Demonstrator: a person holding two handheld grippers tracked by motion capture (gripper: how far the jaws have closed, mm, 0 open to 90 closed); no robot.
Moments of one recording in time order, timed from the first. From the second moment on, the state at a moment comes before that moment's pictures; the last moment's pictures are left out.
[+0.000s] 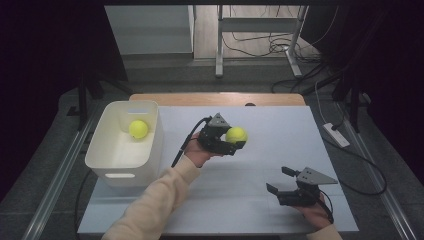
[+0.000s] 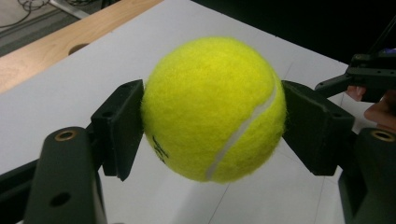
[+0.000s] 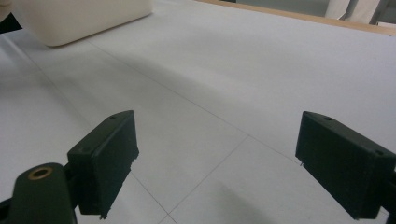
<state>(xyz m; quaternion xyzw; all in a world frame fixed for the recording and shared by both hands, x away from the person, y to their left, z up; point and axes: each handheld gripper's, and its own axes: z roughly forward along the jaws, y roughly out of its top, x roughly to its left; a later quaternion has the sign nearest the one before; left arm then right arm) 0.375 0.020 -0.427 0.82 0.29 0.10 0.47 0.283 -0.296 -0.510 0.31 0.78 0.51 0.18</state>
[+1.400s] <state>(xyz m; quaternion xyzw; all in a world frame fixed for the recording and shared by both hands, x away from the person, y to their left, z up) 0.357 0.056 -0.408 0.79 0.32 0.14 0.50 0.283 -0.296 -0.510 0.31 0.78 0.51 0.18</state>
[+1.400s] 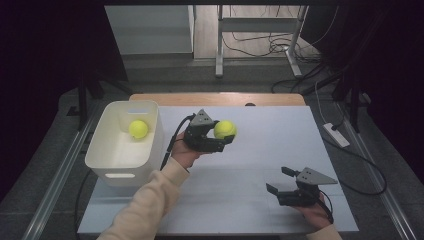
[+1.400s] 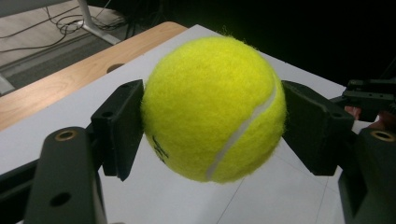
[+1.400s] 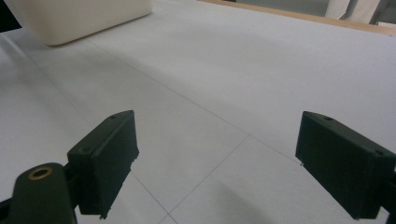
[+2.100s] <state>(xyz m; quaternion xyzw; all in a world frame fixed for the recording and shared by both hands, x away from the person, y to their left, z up) 0.351 0.079 -0.394 0.78 0.33 0.16 0.51 0.283 -0.296 -0.510 0.31 0.78 0.51 0.18</state>
